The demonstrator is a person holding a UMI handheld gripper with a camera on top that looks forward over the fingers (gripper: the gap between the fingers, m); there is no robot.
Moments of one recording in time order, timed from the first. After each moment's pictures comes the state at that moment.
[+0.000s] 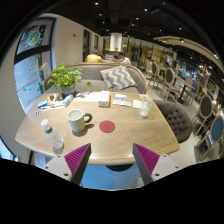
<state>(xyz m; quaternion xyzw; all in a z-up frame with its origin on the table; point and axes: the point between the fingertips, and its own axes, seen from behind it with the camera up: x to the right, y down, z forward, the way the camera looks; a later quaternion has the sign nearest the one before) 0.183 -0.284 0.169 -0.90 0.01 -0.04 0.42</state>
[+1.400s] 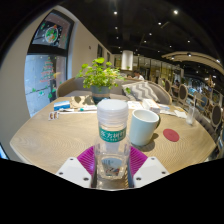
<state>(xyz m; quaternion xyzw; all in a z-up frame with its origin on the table) -0.084 -0.152 0.033 -0.85 -0.02 -0.02 0.53</state>
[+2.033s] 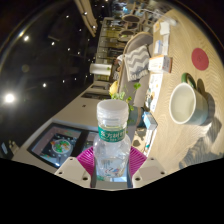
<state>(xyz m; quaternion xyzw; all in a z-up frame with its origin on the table) -0.135 -0.043 0.216 -0.62 0.37 0.54 0.44</state>
